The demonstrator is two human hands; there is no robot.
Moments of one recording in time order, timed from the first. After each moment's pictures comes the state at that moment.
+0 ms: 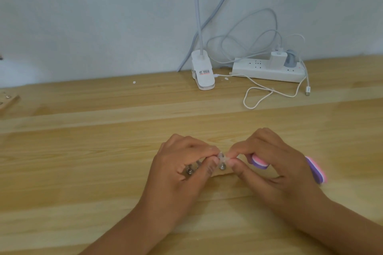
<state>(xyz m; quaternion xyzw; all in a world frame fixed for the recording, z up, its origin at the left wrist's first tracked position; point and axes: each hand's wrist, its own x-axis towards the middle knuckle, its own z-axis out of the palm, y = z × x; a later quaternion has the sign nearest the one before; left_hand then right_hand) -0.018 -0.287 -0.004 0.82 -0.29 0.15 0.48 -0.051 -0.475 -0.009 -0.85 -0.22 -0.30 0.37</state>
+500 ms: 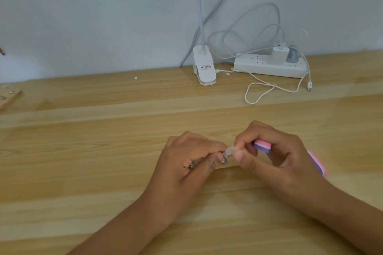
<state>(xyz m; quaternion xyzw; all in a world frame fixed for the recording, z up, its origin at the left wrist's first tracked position) -0.018 -0.286 -0.007 0.80 -0.34 0.12 0.48 -0.047 -0.485 -0.007 -0.78 -0.22 -0.13 0.57</state>
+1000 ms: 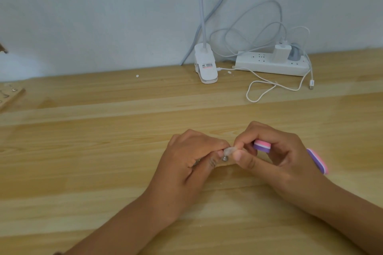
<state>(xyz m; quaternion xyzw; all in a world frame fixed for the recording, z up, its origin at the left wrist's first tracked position) -0.018 -0.284 -0.008 0.81 -0.36 0.14 0.44 -0.048 -0.481 -0.006 -0.78 -0.21 -0.11 0.58</state>
